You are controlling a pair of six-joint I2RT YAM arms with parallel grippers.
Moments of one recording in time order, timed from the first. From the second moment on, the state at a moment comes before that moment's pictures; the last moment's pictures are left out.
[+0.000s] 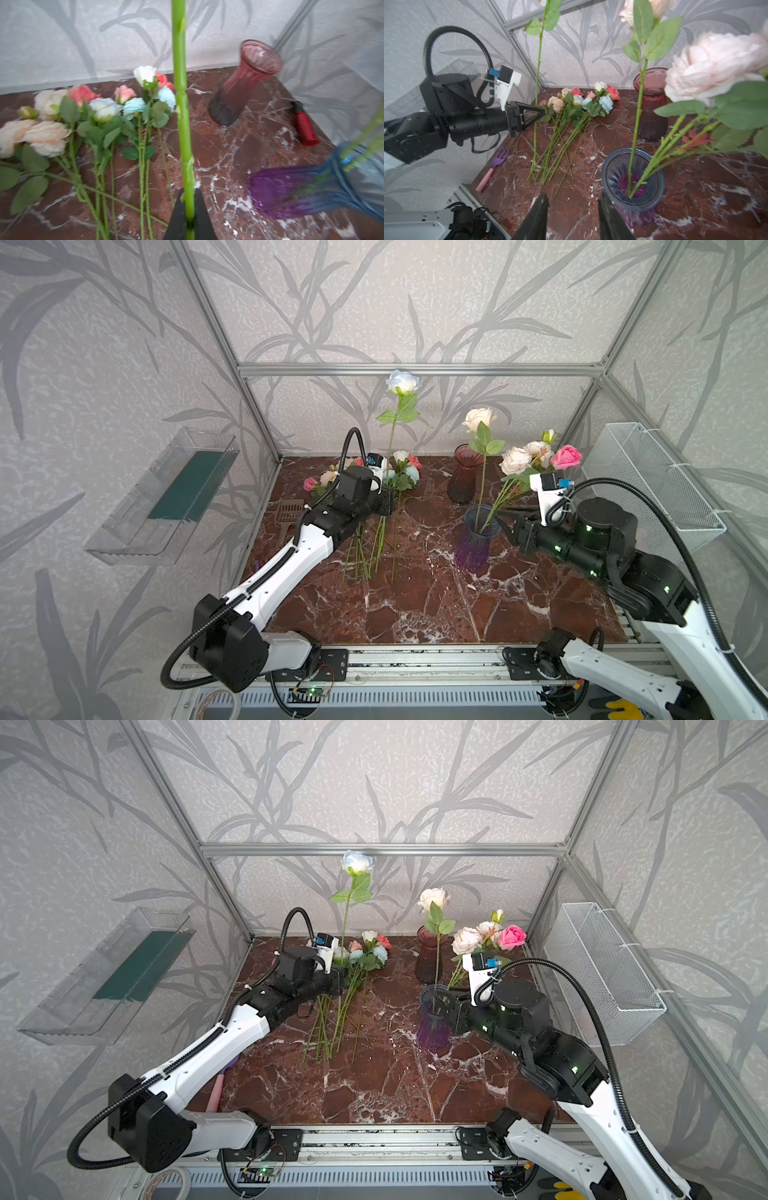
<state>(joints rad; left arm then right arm) -0.50 1.29 1.12 -0.30 0.09 -0.23 0.69 0.85 1.32 -0.80 0.01 0.42</state>
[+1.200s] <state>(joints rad) -0.76 1.16 1.06 -0.08 0.39 -0.22 0.84 1.22 1.44 -0.43 0.07 0.45</state>
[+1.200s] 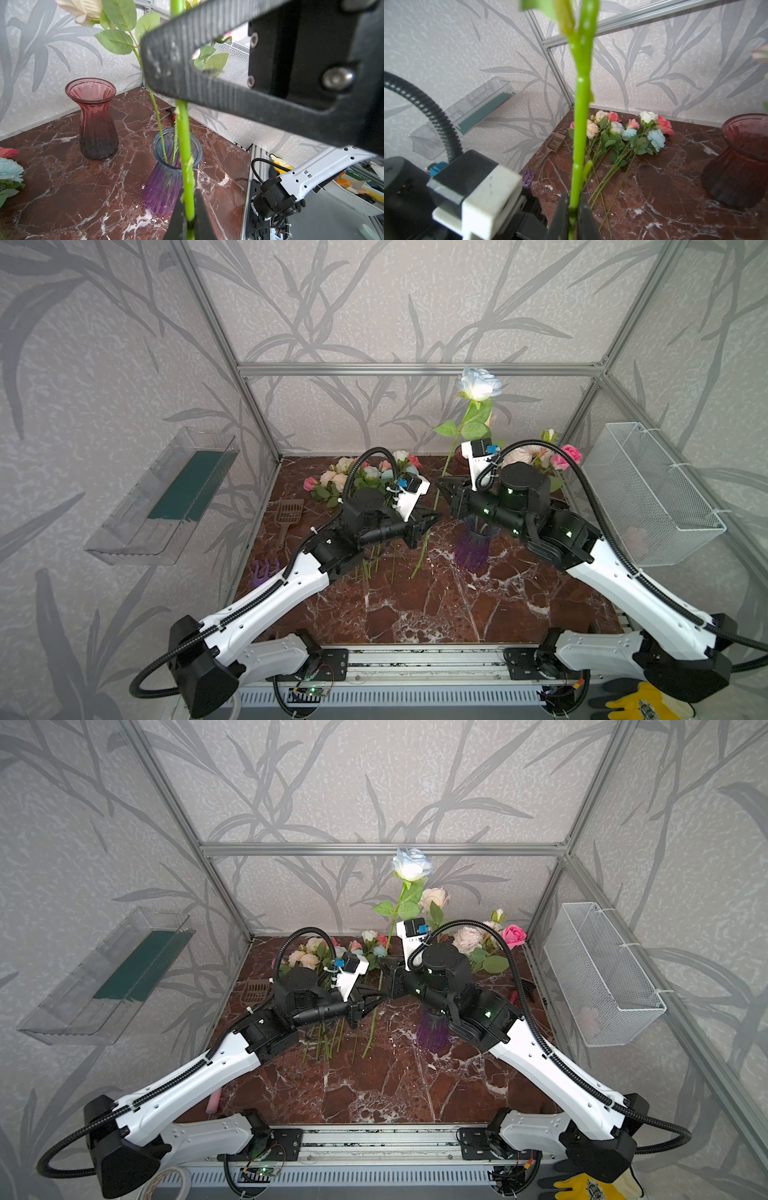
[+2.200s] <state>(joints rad) -0.59 1.03 0.88 0.10 -0.04 -0.30 0.66 1.15 1.80 -0.62 0.36 0.06</state>
